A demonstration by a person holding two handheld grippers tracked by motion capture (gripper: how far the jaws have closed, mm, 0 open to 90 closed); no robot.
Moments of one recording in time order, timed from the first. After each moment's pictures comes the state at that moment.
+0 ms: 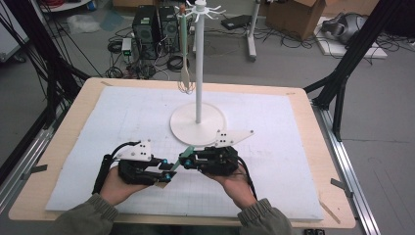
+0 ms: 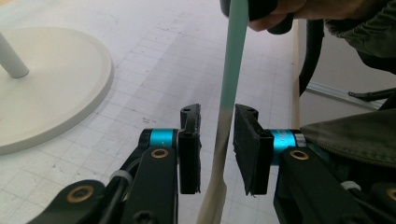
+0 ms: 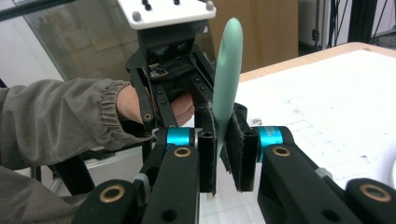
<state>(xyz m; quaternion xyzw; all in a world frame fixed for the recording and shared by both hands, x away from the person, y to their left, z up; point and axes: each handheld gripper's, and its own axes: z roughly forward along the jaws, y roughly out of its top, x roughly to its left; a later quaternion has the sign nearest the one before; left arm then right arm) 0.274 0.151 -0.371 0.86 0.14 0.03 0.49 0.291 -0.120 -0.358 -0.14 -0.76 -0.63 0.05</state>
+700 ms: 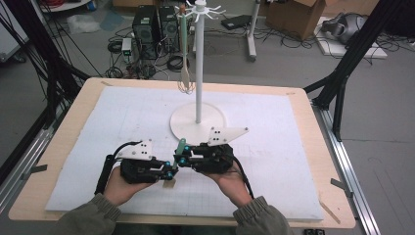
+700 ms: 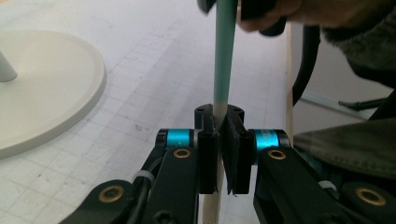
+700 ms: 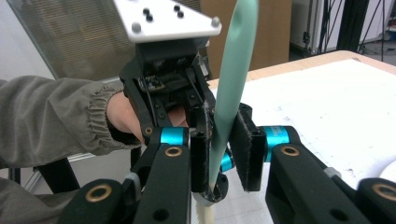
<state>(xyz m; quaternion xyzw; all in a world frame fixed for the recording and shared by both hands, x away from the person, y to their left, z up) 0.277 0.147 -0.373 0.84 0.15 0.01 0.52 0.291 -0.107 -0.349 -0.13 -0.78 -0.62 0.02</state>
